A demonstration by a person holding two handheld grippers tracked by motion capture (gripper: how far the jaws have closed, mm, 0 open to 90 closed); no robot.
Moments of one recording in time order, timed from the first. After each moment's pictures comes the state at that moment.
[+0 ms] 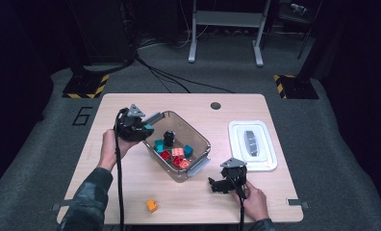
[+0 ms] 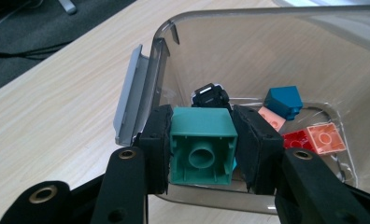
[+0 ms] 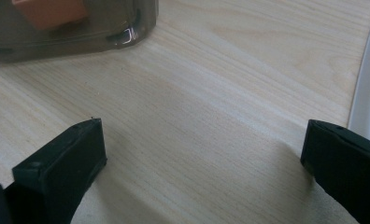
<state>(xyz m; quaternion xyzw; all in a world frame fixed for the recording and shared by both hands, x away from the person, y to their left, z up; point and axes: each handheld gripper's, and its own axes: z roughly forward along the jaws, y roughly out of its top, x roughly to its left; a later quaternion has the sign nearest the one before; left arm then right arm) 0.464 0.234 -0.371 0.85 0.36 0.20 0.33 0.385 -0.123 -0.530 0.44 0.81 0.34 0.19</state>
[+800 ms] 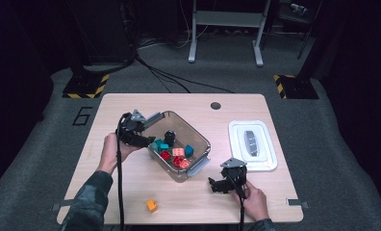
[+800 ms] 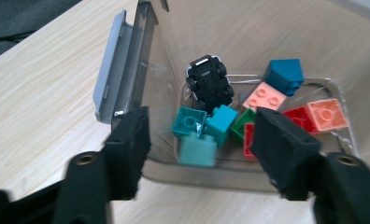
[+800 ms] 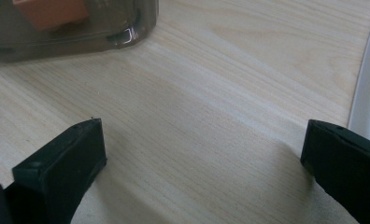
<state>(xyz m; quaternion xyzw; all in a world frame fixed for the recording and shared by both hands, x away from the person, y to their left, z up) 0.456 0.234 -0.383 0.86 0.36 0.19 0.31 0.385 -0.123 -0.530 0.44 0.81 0.34 0.18</state>
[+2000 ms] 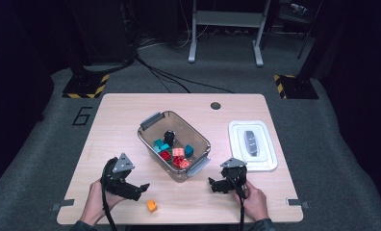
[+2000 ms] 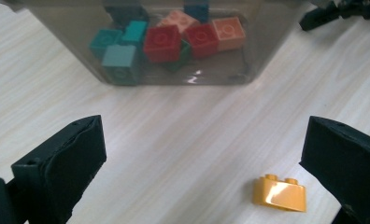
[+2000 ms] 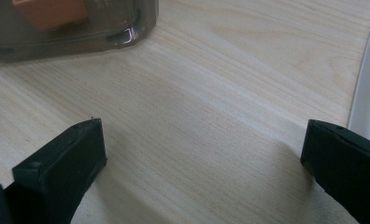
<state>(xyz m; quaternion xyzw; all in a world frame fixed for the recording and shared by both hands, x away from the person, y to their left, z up) 0.328 0.250 -0.425 0.86 0.34 0.16 0.34 0.385 -0.123 -0.530 0.44 0.81 0.34 0.18</state>
